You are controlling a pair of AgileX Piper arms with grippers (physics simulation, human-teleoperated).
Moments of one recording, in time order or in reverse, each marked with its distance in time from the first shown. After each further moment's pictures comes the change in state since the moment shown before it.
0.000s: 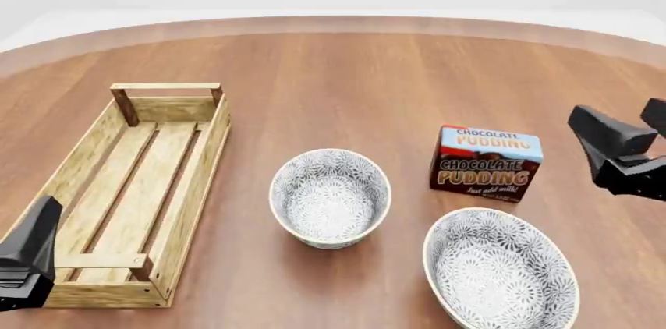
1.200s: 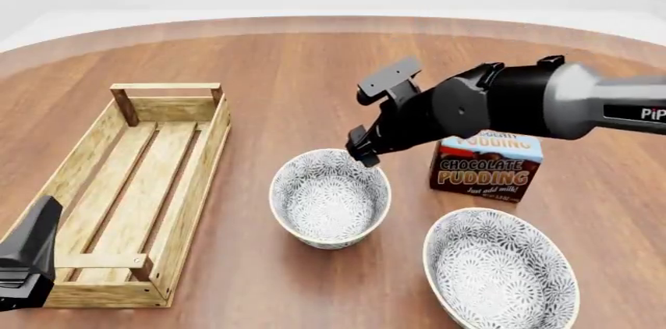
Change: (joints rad) left arm 0.000 0.000 0.000 0.000 0.000; right arm 0.403 1.196 -0.715 0.244 -0.124
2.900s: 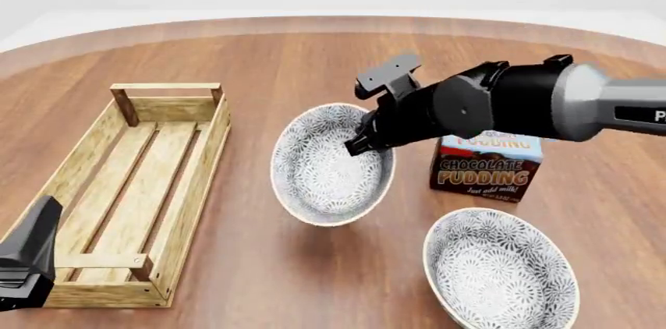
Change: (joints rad) left arm 0.000 0.000 0.000 0.000 0.000; right arm 0.016 -0.025 0.009 -0.036 0.007
